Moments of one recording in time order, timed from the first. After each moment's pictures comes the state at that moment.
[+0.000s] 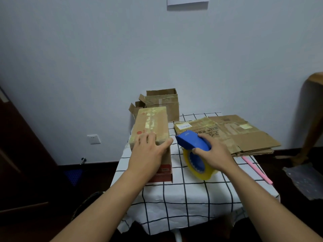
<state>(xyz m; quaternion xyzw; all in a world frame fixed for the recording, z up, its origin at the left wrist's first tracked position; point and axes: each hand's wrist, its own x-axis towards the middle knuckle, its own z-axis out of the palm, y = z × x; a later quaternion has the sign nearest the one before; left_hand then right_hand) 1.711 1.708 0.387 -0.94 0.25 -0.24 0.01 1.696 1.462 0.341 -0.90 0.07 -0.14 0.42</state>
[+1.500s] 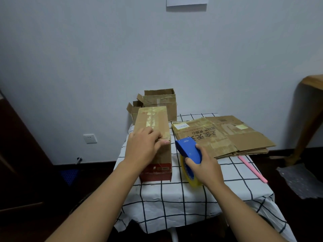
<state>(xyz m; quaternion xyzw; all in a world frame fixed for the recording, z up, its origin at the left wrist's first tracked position) 1.731 1.715 0.402 -0.93 0.24 -0.23 -0.14 1.679 1.502 0.298 -0.89 0.16 -0.17 0.38</state>
